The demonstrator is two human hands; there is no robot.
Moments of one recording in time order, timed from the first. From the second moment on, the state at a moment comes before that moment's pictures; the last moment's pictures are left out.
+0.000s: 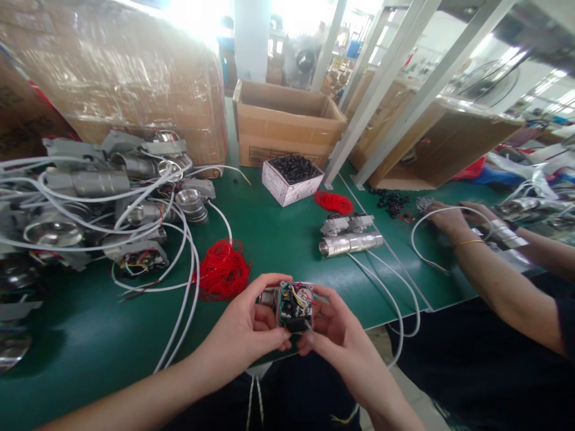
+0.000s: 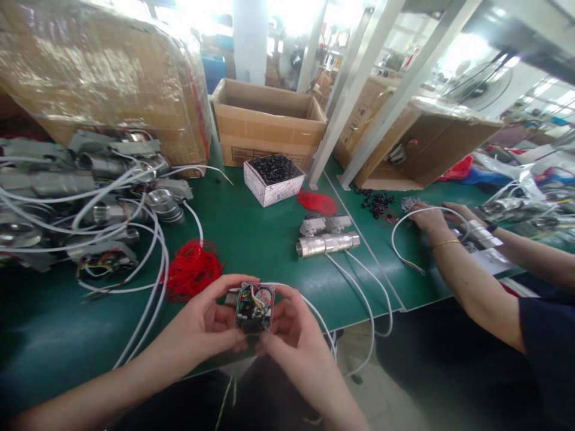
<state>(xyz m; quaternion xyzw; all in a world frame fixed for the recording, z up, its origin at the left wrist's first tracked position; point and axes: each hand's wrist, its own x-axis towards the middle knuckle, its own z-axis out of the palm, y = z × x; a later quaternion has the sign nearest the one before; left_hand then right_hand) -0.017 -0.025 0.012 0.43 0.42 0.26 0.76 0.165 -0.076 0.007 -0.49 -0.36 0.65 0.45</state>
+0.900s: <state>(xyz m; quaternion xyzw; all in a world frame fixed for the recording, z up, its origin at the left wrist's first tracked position) -0.018 -0.023 0.006 0.43 0.41 0.26 0.76 0.179 -0.047 0.017 -0.55 -0.45 0.58 0.40</state>
